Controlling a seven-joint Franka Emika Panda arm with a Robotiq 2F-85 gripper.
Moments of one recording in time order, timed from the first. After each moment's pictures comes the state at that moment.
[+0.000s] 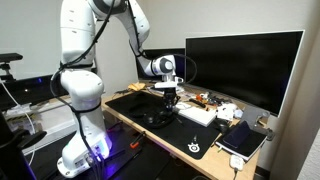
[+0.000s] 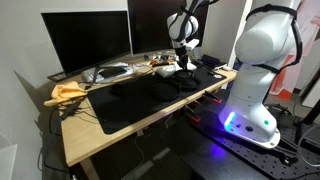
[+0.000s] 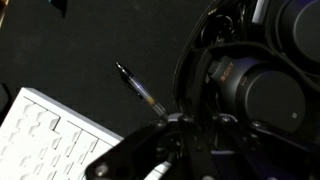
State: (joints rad) arm -0.12 0.17 -0.17 -2.42 -0.35 2.41 -0.27
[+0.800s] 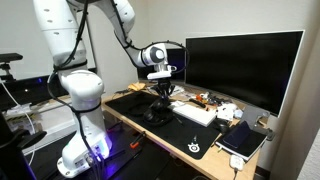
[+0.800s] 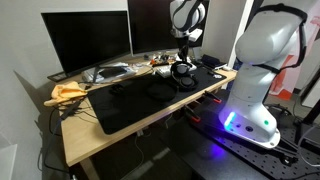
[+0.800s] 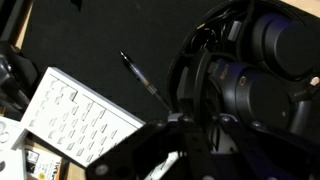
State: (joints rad) arm -0.12 -0.10 -0.13 -2.56 -0.38 2.41 -0.27
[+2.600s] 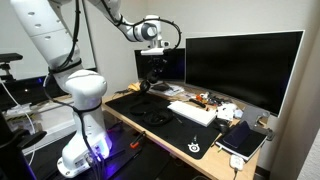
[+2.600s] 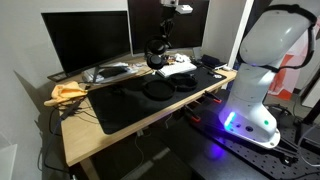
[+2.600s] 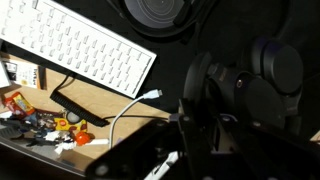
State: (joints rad) arm 0.04 -0.28 -0.11 -2.39 -0.02 2.25 -0.36
